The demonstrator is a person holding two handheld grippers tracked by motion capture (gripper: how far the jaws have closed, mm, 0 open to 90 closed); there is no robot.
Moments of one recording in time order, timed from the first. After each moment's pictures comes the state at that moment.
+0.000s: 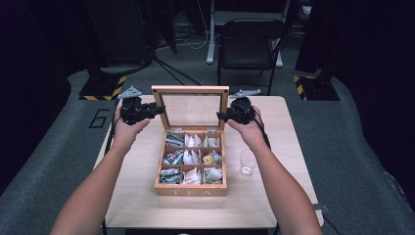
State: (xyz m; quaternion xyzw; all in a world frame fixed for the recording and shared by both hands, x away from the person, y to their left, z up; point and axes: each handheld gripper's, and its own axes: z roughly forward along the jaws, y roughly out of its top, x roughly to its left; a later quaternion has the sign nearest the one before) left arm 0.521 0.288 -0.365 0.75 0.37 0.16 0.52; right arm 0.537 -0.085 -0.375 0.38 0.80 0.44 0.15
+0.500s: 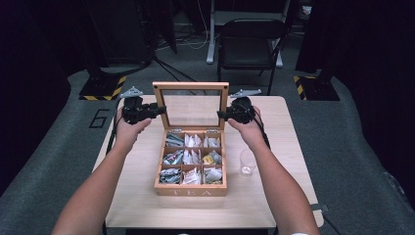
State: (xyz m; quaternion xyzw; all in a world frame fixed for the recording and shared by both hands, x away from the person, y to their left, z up) left arm 0.529 0.286 -0.374 0.75 0.39 0.15 0.51; right arm 0.544 -0.087 -0.380 0.38 0.79 0.45 0.15
